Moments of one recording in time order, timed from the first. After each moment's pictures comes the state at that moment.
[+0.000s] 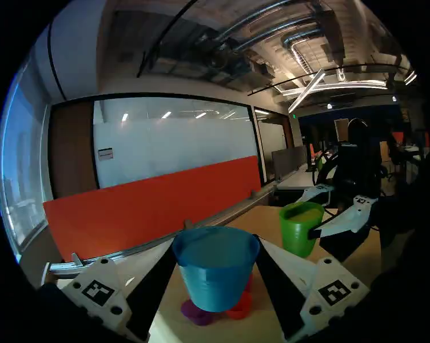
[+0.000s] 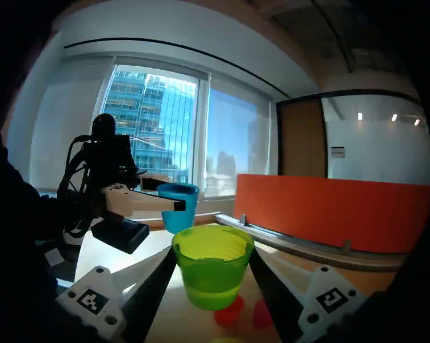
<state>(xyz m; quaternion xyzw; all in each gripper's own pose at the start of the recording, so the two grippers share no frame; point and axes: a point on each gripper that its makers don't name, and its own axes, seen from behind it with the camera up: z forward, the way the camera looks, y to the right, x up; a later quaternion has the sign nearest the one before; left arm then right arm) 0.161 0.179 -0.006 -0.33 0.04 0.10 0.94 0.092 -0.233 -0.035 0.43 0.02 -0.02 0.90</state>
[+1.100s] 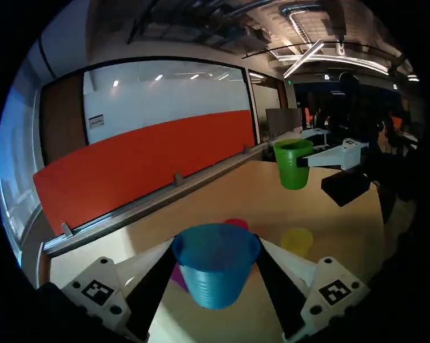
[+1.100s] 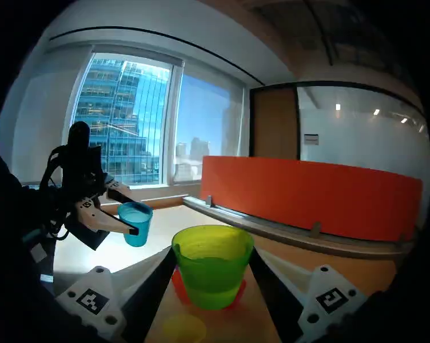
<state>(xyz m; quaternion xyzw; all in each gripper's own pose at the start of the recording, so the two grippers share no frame) 0.051 0.182 0.007 -0.34 -0.08 0.15 0.93 0.055 -0.167 0.007 0.36 -0.03 -0.04 0.93</state>
